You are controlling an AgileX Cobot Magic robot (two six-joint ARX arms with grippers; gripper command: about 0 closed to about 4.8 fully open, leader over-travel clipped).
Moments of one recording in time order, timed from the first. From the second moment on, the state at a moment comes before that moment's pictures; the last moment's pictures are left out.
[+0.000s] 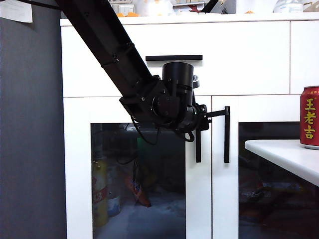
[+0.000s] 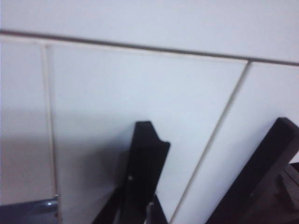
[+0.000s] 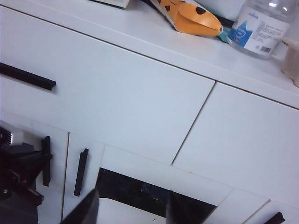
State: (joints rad) left arm -0.71 2.47 1.71 0.69 -0.29 -0.17; right arm 0.22 0.88 1.06 -0.31 0.13 -0.24
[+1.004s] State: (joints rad) left arm -0.71 2.47 1.71 0.69 -0.29 -0.17; right arm 0.22 0.98 1.06 -0.15 0.03 -0.14
